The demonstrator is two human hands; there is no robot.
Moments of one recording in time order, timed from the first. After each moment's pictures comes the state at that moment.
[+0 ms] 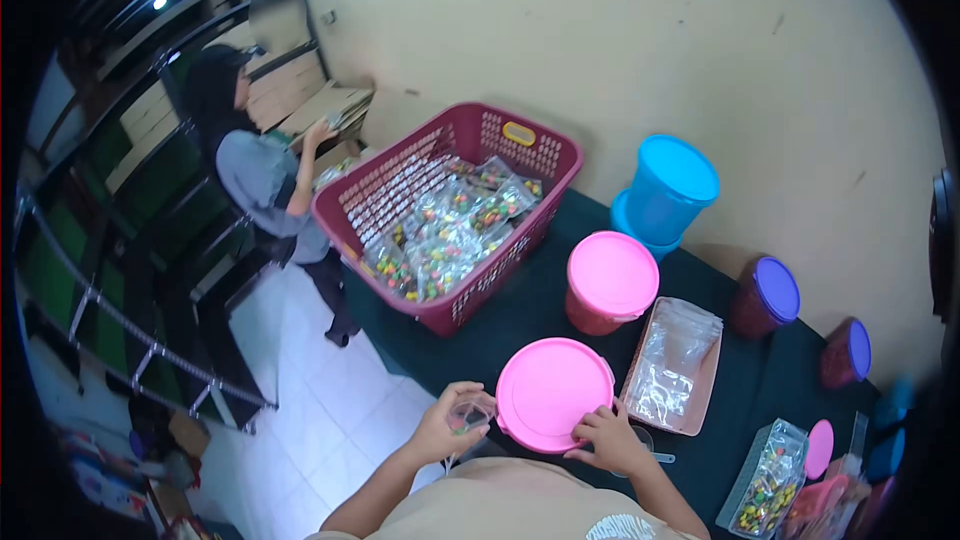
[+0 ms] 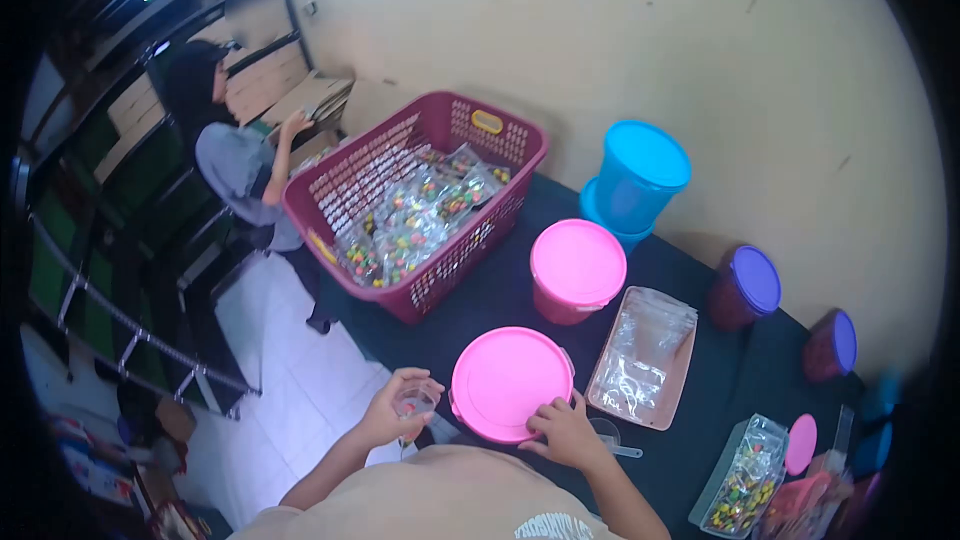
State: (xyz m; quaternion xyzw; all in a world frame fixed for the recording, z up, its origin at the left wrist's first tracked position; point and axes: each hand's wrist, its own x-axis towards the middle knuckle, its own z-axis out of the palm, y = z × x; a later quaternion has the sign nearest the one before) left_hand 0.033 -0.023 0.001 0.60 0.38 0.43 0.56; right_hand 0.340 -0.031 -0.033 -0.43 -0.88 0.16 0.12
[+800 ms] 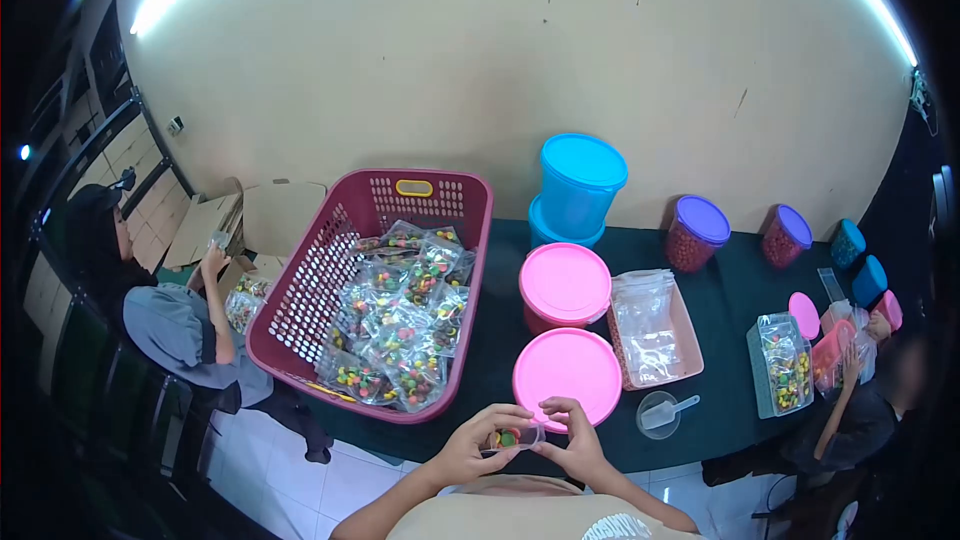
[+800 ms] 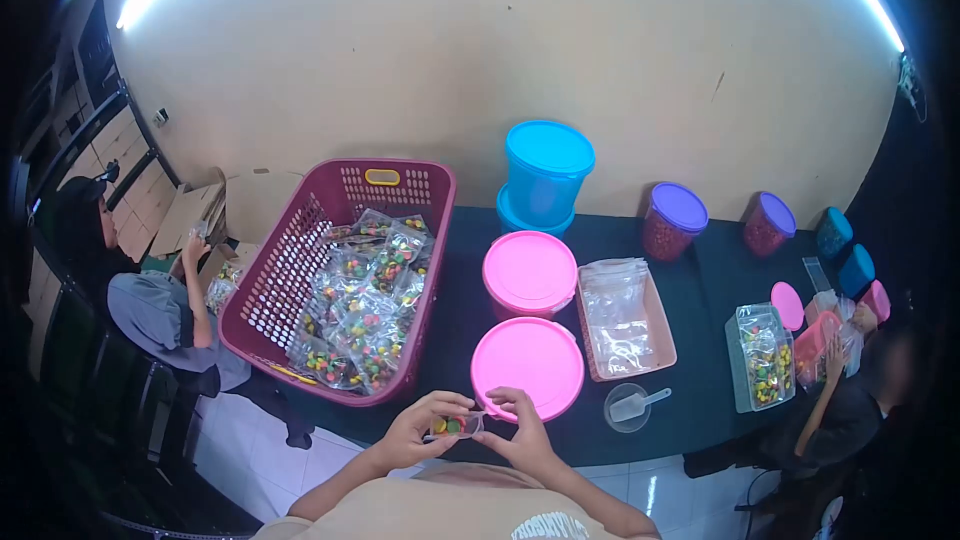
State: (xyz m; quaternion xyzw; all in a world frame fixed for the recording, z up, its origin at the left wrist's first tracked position) left_hand -0.014 0.104 0.033 0.72 0.11 0.22 0.65; right_hand 0.161 -0.004 0.001 -0.54 -0.47 0.36 0.59
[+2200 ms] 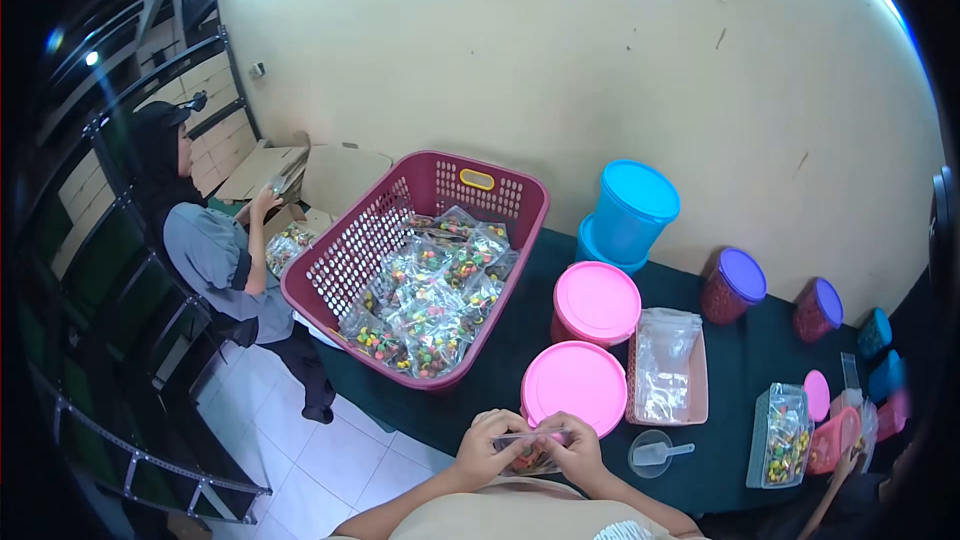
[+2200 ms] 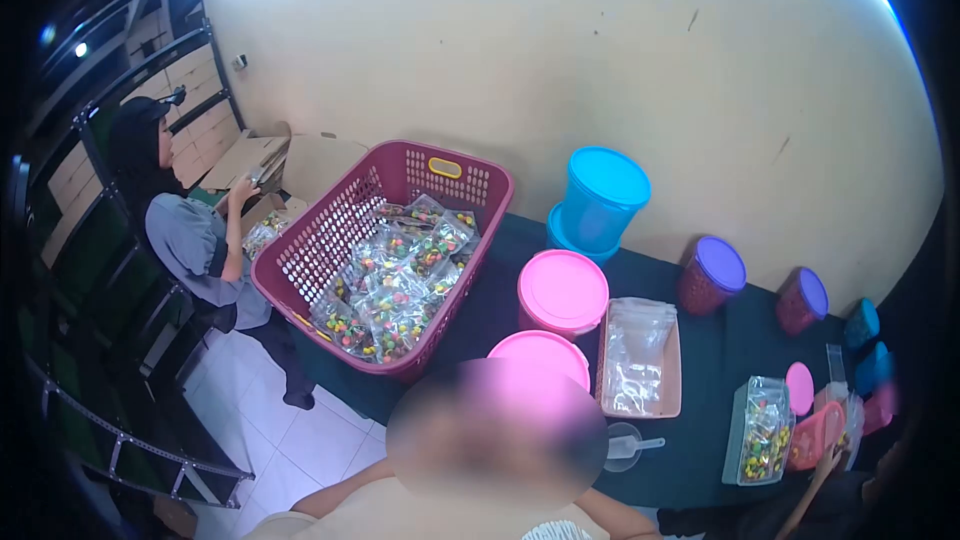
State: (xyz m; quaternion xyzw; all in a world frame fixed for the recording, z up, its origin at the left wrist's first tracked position) left_hand 0.015 0.053 0.011 0.77 0.29 0.40 0.41; right_hand 0.189 -0.001 0.010 -0.48 -0.54 0.44 0.53
